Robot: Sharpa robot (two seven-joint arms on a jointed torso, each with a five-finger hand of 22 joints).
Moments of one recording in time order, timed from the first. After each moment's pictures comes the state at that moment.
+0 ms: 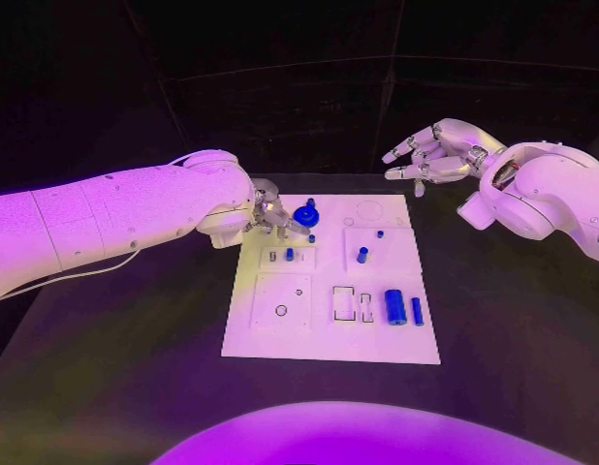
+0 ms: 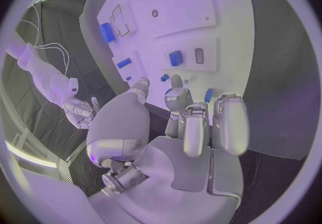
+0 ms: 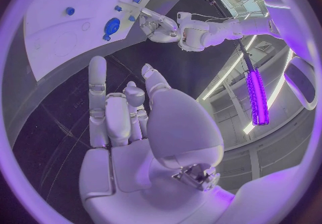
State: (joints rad) left arm 1.30 -0.68 -0.09 1.38 -0.97 0.09 -0.62; left_hand 0.92 -0.12 0.08 0.16 0.05 0.93 0.02 0.64 0.73 1.31 -0.04 1.11 0.98 1.46 -0.10 1.57 1.31 0.06 1.46 0.00 1.38 1.31; right arm 1.30 -0.76 -0.03 1.33 -0.86 -0.14 0.14; right_hand 1.35 0.03 -0.04 -0.01 0.30 0.89 0.16 0.17 0.07 1.23 0.07 1.09 1.03 1.47 -0.01 1.27 1.11 0.17 1.11 0.09 0.88 0.39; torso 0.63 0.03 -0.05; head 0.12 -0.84
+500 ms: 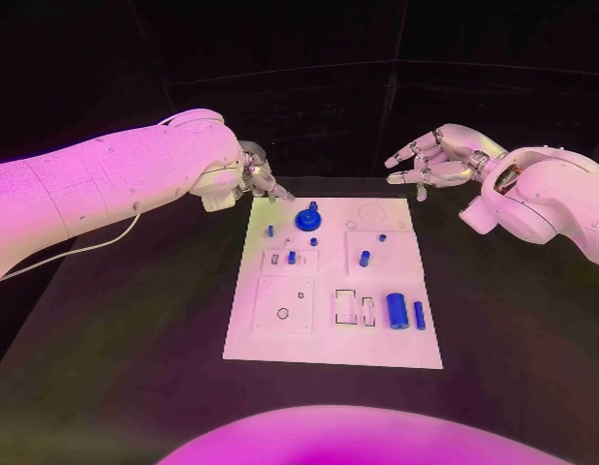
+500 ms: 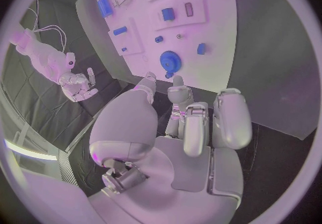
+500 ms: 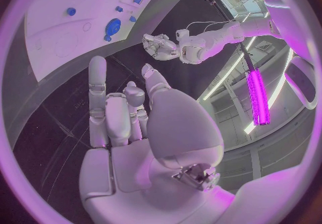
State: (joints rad) left arm 1.36 -0.62 -0.04 1.17 -0.99 0.16 -0.60; left_hand 1.04 -0.06 0.04 0.15 0.05 0.89 0.05 0.58 0.69 1.26 -0.02 1.06 0.91 1.47 -0.09 1.57 1.31 0.06 1.46 0.01 1.30 1.22; right arm 1.30 -0.75 -0.03 1.32 -0.86 -0.13 0.14; right_hand 1.35 0.03 -0.04 -0.01 0.30 0.89 0.16 0.17 0.07 1.23 0.07 1.09 1.03 1.47 -0.01 1.27 1.11 0.17 1.11 0.09 0.88 0.39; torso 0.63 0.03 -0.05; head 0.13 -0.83
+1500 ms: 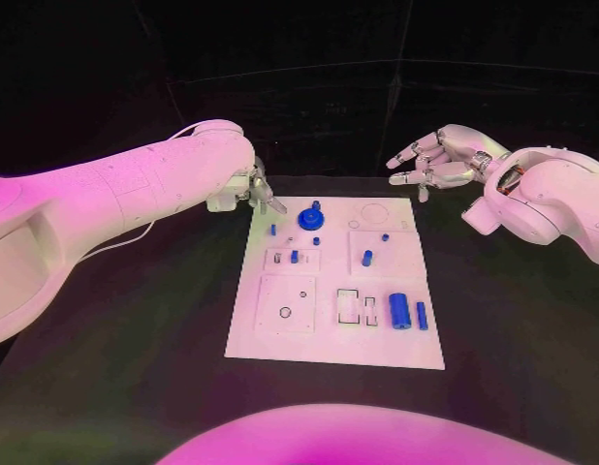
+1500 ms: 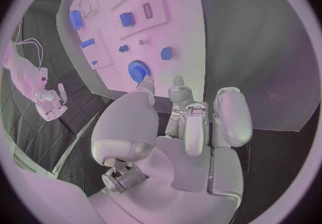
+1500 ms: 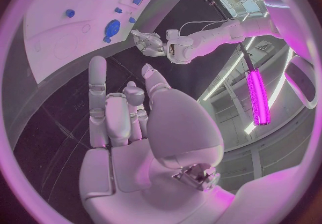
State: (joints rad) left arm 1.31 -0.48 -0.07 0.89 -1.10 0.31 -0.58; left_hand 1.04 -0.02 -0.04 0.21 0.05 0.89 0.06 0.56 0.65 1.25 -0.02 1.06 0.91 1.47 -0.09 1.57 1.31 0.06 1.46 0.02 1.29 1.21; right arm 1.30 -0.75 -0.03 1.32 -0.87 -0.12 0.14; right_hand 1.35 0.03 -0.04 -0.01 0.30 0.89 0.16 0.17 0.07 1.22 0.07 1.08 1.02 1.47 -0.01 1.27 1.11 0.17 1.11 0.09 0.88 0.39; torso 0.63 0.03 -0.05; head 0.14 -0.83
